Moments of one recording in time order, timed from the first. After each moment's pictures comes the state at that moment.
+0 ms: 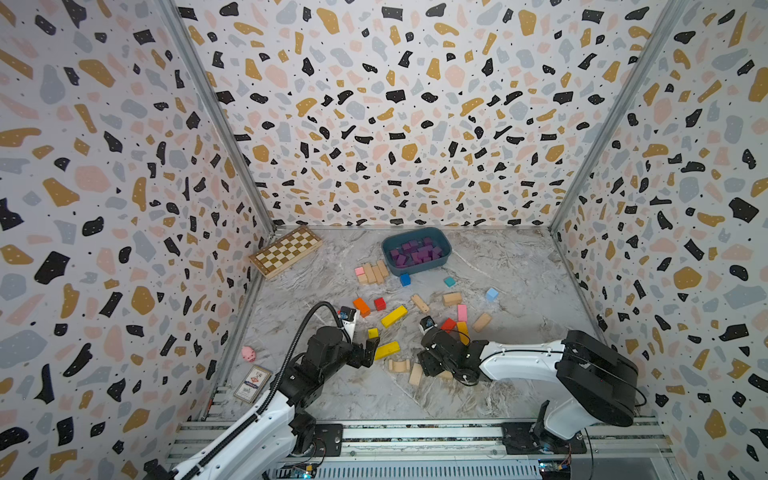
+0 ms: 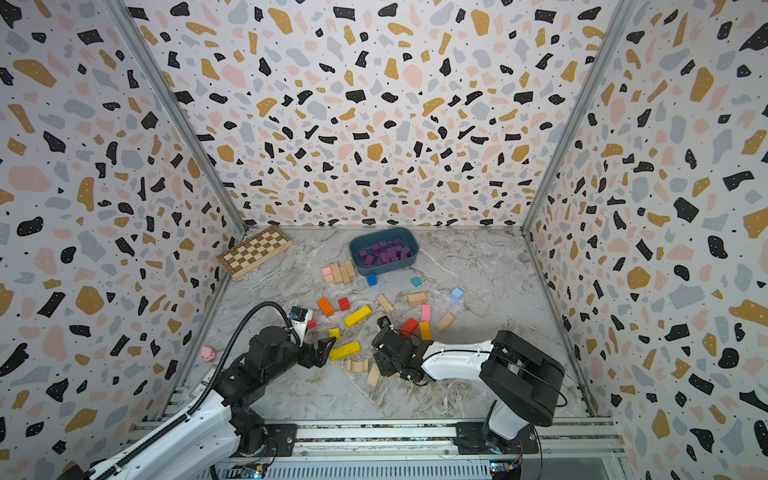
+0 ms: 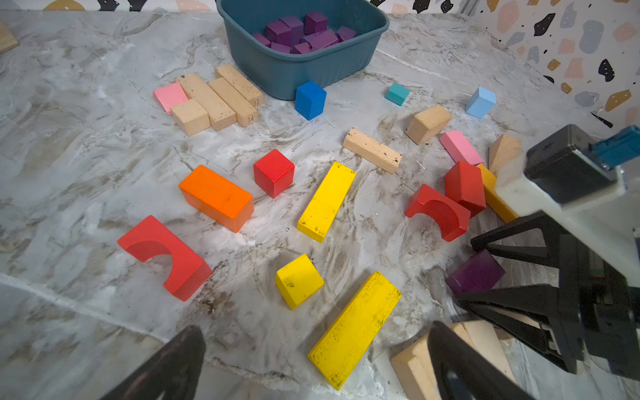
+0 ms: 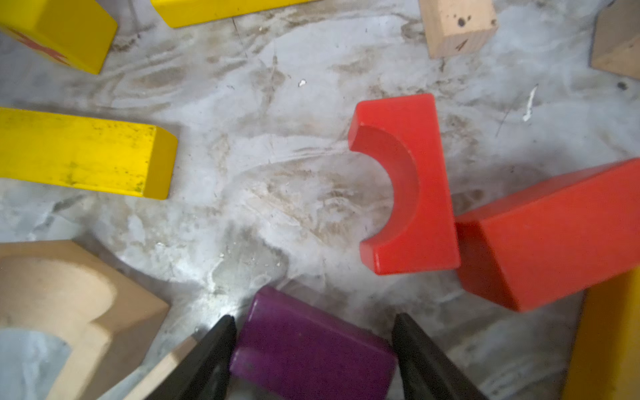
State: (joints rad) left arm -0.56 0.69 0.30 -0.15 0.00 -0.22; right arm 1.04 1.58 0.70 -0.13 0.22 0.45
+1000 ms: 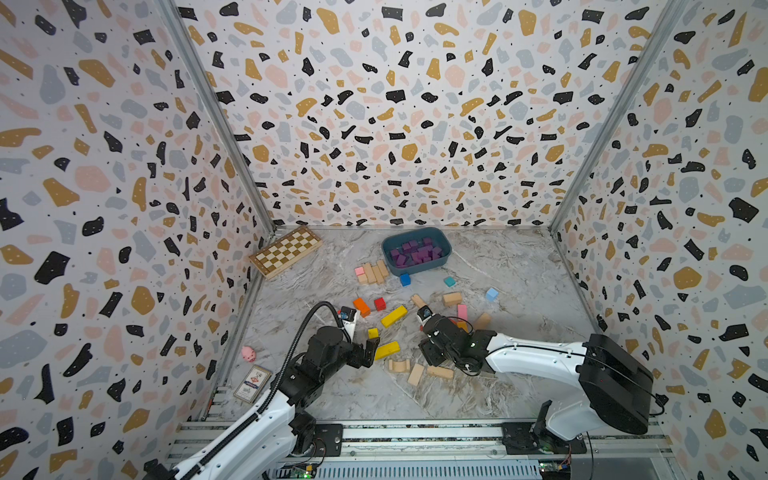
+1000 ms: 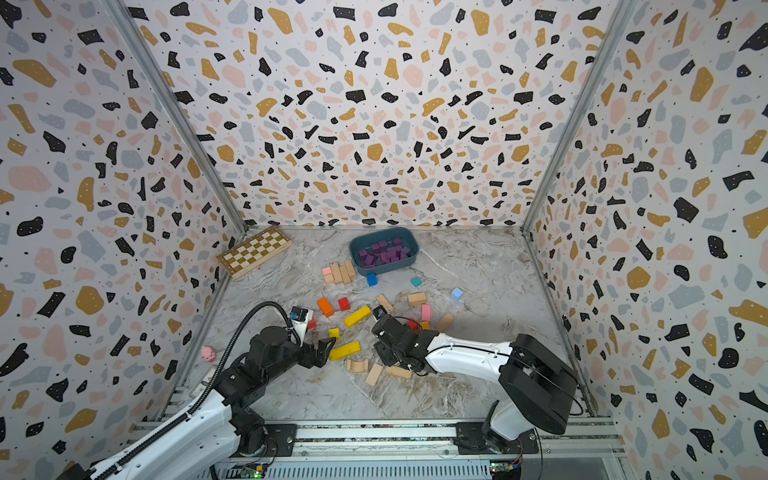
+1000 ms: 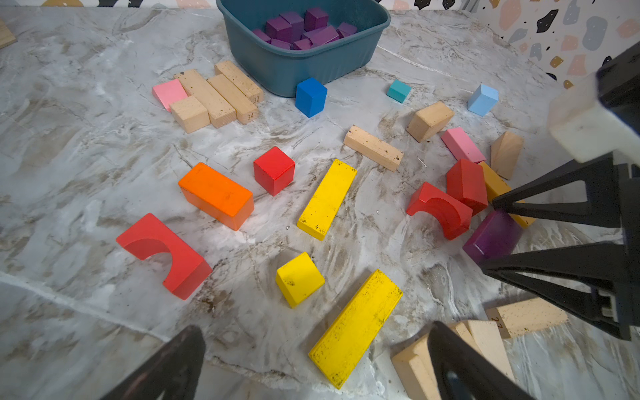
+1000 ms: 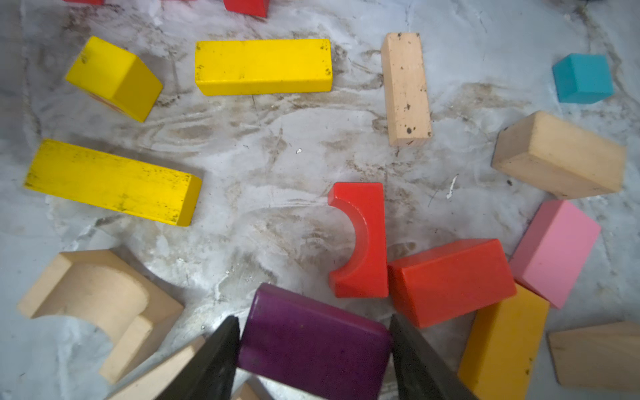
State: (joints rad) left arm -0.56 0.70 0.30 -0.15 0.00 -0.22; right arm 1.00 1.49 0.80 -0.26 0.25 0.28
